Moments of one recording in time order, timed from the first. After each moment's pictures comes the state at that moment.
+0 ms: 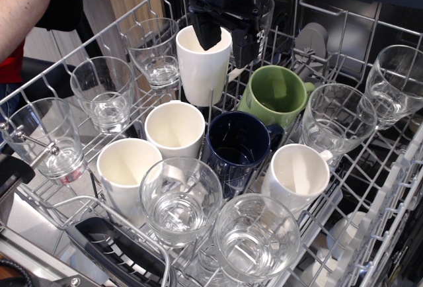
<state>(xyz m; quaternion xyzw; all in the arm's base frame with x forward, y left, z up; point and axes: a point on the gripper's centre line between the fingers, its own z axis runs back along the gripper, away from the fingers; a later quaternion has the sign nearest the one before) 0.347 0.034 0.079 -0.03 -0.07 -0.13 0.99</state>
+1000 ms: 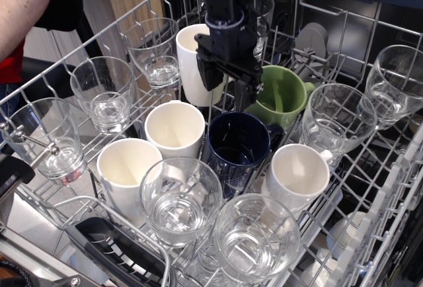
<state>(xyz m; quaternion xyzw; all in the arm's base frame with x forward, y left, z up) 0.355 0.038 0.004 0.00 -0.06 -0.14 0.99</state>
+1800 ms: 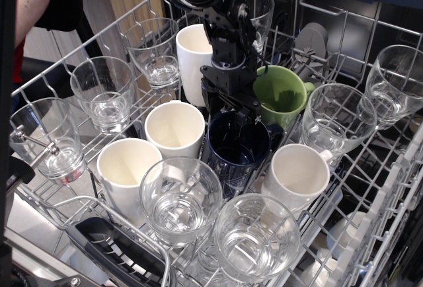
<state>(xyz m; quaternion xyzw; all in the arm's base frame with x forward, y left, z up) 0.369 0.047 -0.053 0.03 -0.06 -0.14 0.99</state>
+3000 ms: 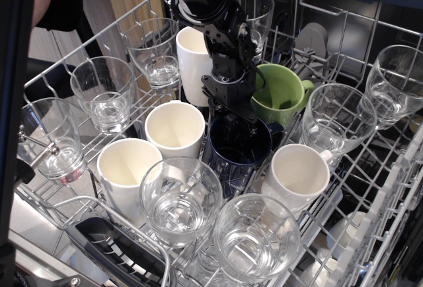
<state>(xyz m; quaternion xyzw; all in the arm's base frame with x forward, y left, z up) 0.361 0.051 -0.067 0.03 -0.05 -0.17 0.98</state>
